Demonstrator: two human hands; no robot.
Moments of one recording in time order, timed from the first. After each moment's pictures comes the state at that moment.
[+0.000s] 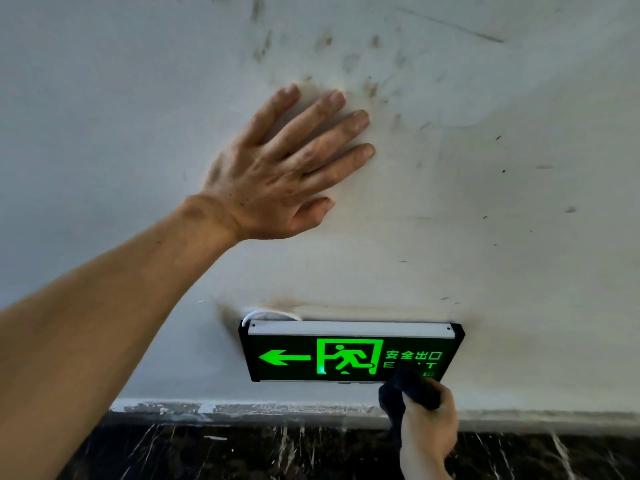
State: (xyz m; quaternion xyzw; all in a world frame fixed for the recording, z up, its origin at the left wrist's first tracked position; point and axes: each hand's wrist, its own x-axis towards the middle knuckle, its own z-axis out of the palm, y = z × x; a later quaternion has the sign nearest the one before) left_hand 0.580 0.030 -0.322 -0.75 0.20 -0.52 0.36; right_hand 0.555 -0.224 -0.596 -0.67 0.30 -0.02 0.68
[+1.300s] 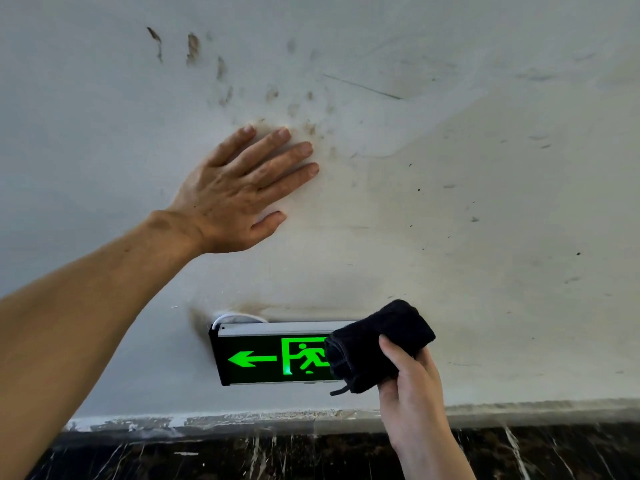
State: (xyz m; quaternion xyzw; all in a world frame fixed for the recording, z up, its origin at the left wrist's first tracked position) left_hand 0.553 0.016 -0.312 -0.84 0.17 -0.41 0.31; right_hand 0.536 -0.266 -0.472 -0.43 0.10 0.13 0.89
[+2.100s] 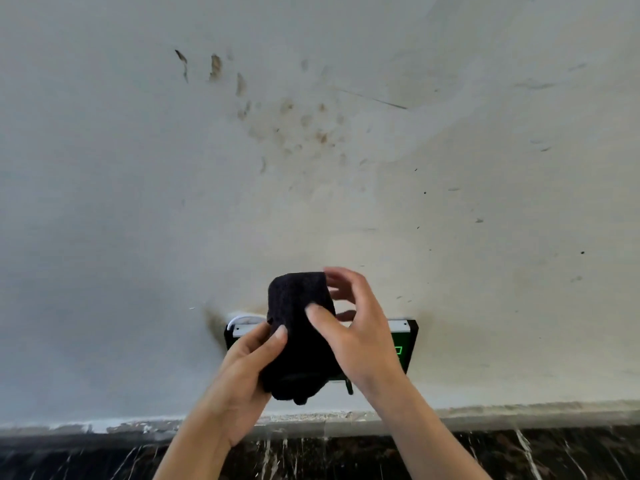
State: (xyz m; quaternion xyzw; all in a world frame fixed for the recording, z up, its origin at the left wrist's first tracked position) left_hand 0.436 -0.069 -0.454 -0.55 -0.08 -0.08 -0.83; right_hand 0.514 -0.211 -0.402 -0.75 -0.24 0.02 0.61
